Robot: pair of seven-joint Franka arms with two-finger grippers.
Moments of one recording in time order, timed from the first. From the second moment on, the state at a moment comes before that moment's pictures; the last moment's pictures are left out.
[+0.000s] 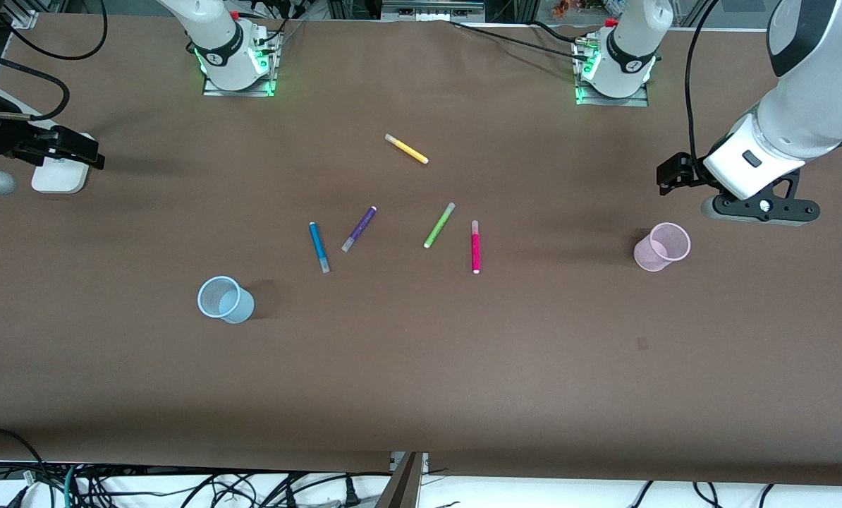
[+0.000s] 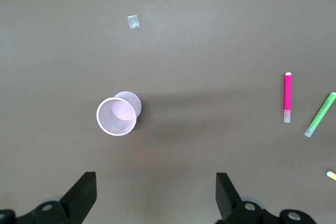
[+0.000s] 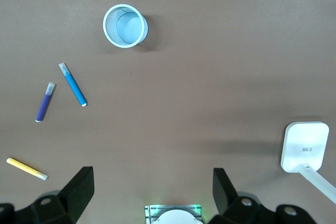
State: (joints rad) left arm -0.16 0.09 -0.01 -1.60 0.01 1.57 -0.09; right arm 0.05 0.07 -0.05 -1.50 0.02 1.42 0.06
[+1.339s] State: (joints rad) left arm -0.16 0.09 -0.01 -1.60 0.01 1.57 -0.09; right arm 0.22 0.20 -0.03 -1.49 0.01 1.47 0.07
